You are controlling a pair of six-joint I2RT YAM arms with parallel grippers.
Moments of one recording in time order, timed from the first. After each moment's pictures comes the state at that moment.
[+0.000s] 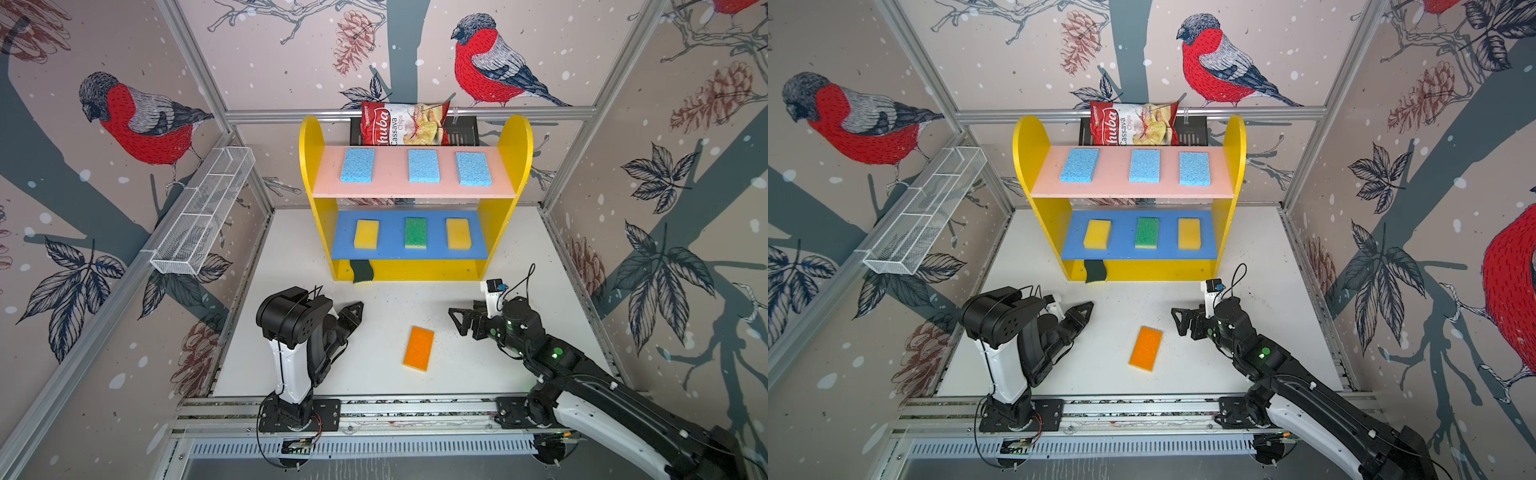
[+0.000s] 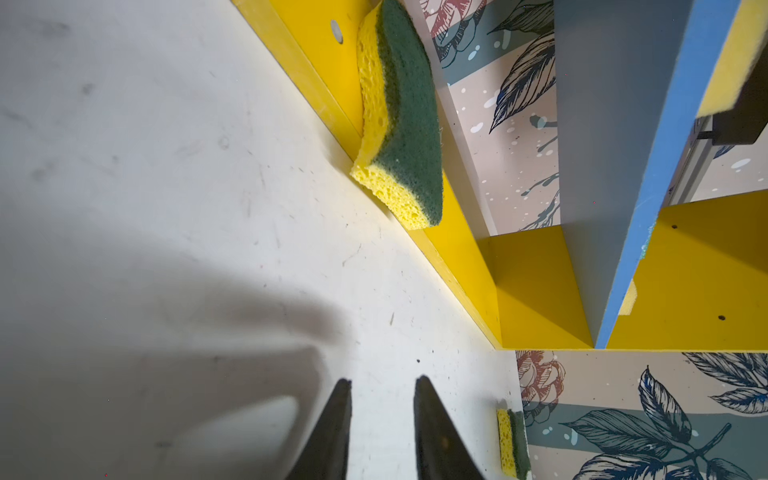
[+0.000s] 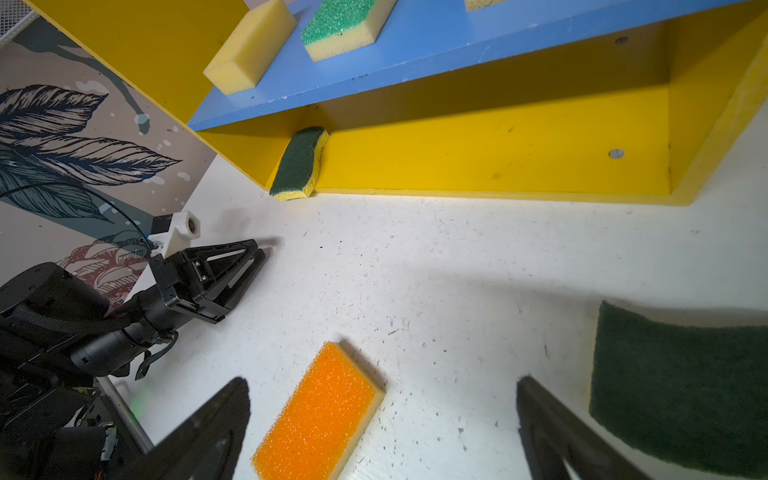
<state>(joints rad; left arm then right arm) -0.39 1.95 0.02 1.58 0.11 -1.15 0.75 0.68 0.37 -0.17 0.00 0.52</state>
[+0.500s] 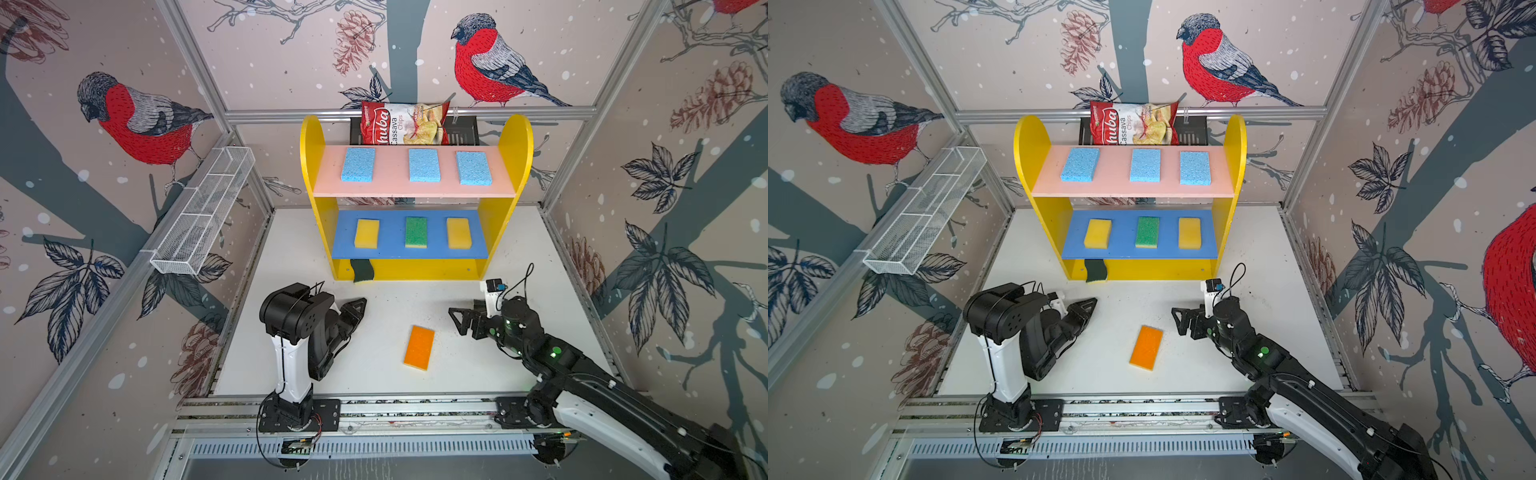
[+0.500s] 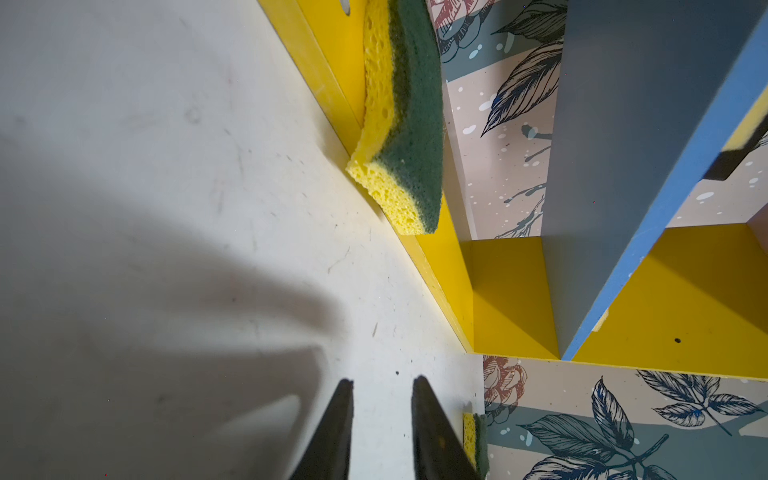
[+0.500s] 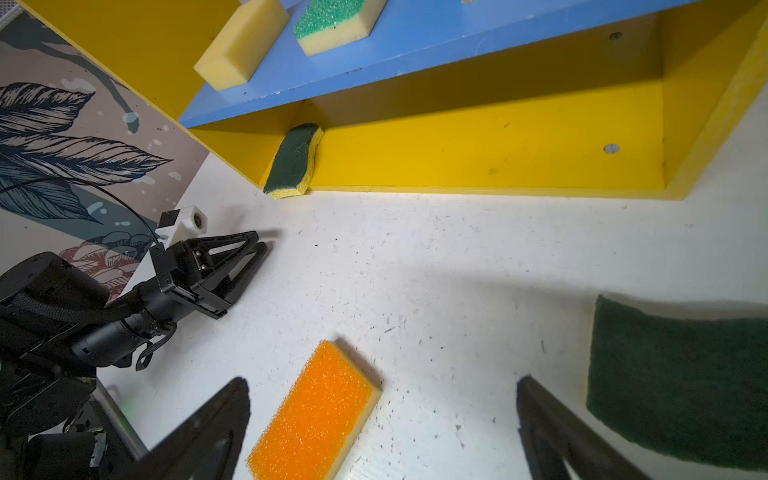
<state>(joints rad) -0.38 2.00 0.10 1.58 0.16 -1.27 0.75 0.69 0.37 -0.17 0.01 0.52</state>
